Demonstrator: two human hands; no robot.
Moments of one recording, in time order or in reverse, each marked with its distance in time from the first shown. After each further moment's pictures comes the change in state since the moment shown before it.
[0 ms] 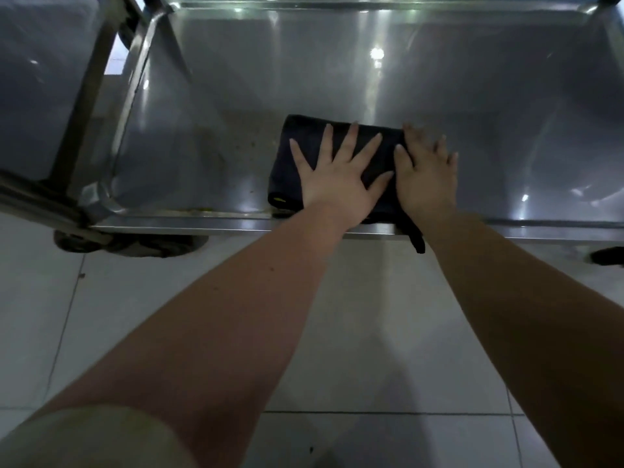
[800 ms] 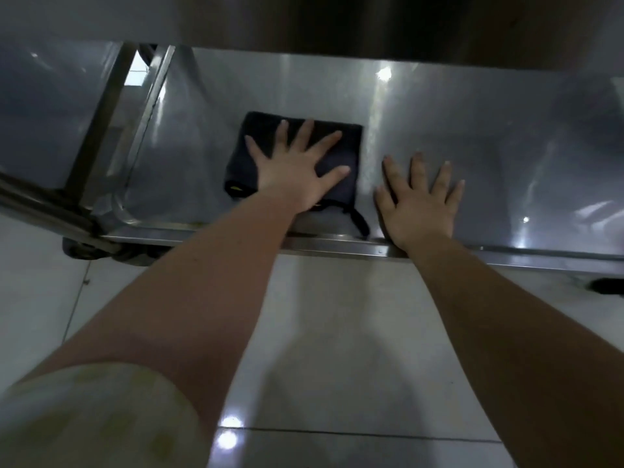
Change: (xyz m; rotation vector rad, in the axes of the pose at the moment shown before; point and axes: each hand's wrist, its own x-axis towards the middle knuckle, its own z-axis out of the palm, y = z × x) left_hand 0.035 -0.083 -0.017 0.052 0.033 -0.074; right_hand -0.008 -0.009 0.010 -0.425 -0.128 -0.032
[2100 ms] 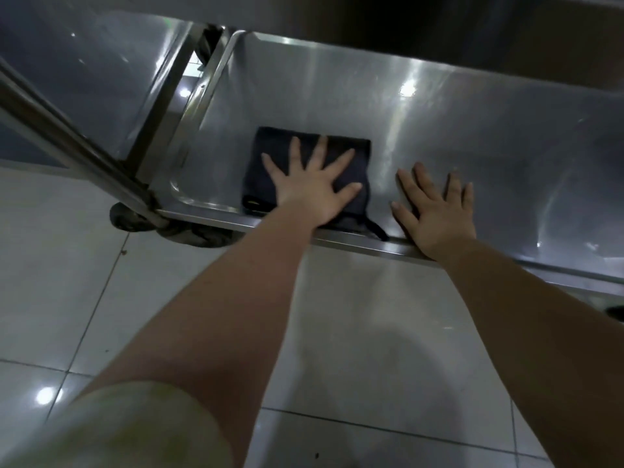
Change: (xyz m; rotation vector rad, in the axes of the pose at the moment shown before) left_hand -0.045 -0.028 0.003 -0.037 -0.059 -0.137; right_hand -0.005 -0.007 -0.001 -0.095 0.013 -0.242
